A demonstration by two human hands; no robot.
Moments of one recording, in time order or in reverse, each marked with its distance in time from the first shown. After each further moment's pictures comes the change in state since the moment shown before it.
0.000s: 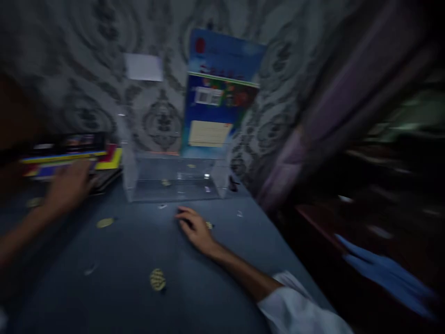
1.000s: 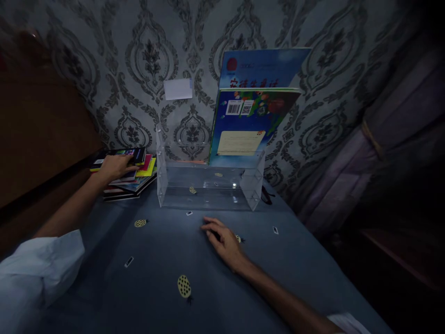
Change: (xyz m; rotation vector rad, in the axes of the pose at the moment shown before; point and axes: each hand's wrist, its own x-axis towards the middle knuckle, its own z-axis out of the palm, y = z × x) left_hand 0.079 -0.049 -0.036 0.383 -0.190 0.075; right_hand 0.002 -0.001 0.000 -0.035 -0.067 -0.022
